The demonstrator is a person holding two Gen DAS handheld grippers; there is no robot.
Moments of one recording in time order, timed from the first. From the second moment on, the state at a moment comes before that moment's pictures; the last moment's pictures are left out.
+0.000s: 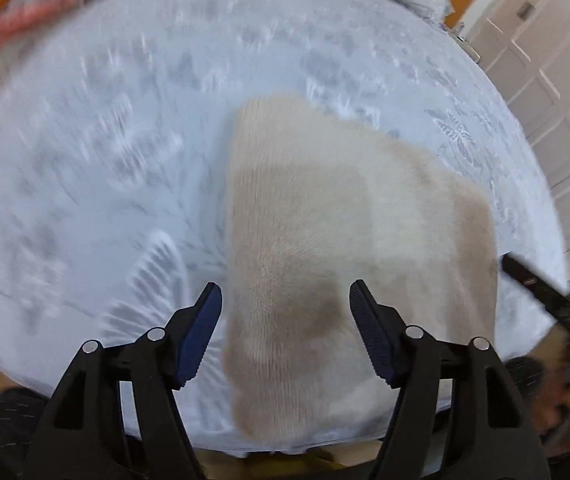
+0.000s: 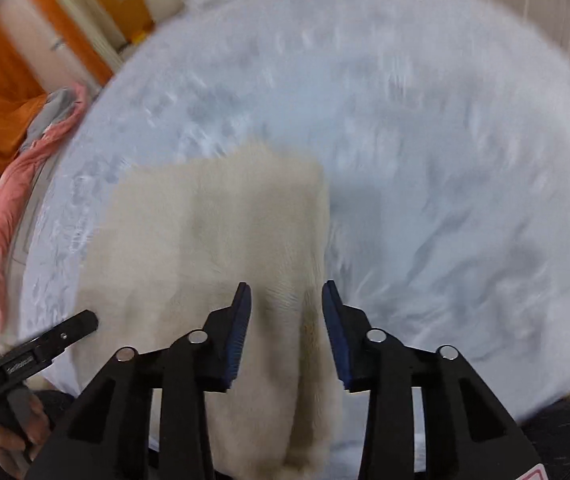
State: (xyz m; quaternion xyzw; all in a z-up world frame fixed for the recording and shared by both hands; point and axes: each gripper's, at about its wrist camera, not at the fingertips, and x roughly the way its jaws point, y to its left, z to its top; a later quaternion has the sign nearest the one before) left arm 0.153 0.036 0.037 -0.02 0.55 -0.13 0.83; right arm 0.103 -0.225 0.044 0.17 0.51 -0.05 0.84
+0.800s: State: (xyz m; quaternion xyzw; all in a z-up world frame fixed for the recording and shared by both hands) left arm 0.079 0.007 0.033 0.05 0.49 -0.05 0.87; right arm 0.038 -0.187 0.039 0.11 0.50 -0.09 0.85
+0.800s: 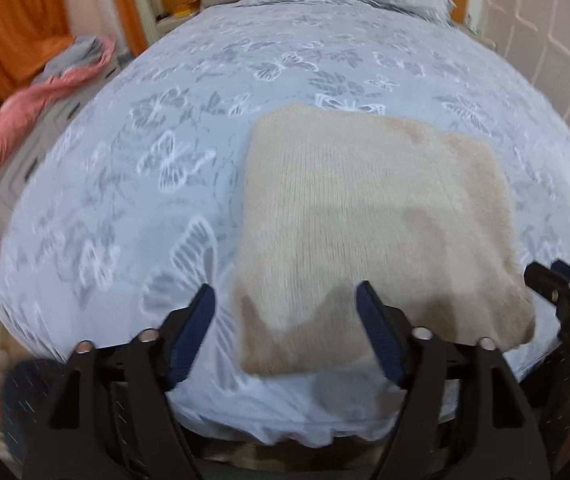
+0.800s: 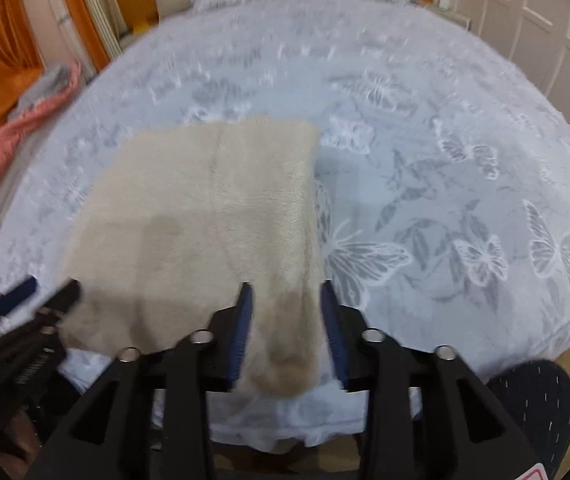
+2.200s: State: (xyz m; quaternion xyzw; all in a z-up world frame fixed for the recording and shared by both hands) left arm 0.017 0.005 -0.022 0.07 0.48 -0.01 0.87; right arm -0.027 -0.143 -0.013 0.08 0.47 -0.13 0.87
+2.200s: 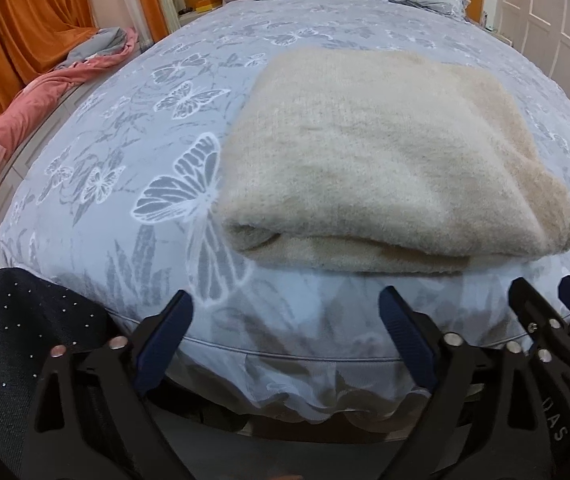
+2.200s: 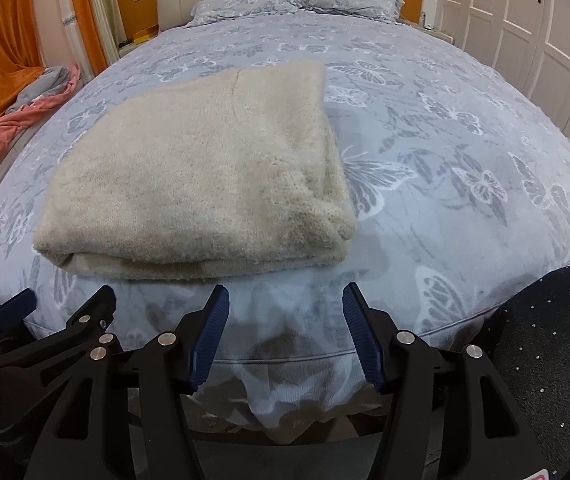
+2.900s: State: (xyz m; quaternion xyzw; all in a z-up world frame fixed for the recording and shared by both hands) left arm 0.014 0.006 -0.022 0.07 0.47 0.00 0.88; right arm -0.030 -0.143 -0.015 0.08 0.46 -0.14 0.87
